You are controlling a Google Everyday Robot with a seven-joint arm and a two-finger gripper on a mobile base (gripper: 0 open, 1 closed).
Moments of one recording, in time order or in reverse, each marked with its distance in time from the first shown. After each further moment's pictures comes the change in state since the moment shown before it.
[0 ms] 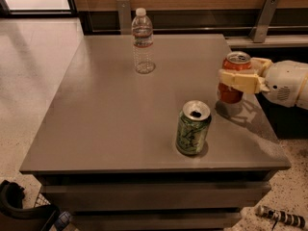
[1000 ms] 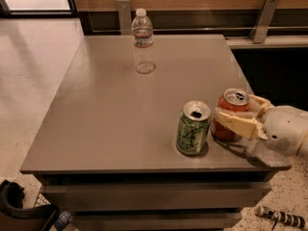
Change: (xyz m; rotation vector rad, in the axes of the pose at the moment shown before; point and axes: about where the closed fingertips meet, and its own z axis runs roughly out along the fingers) arm 0.054 0.081 -0.031 -0.022 -0.016 0.037
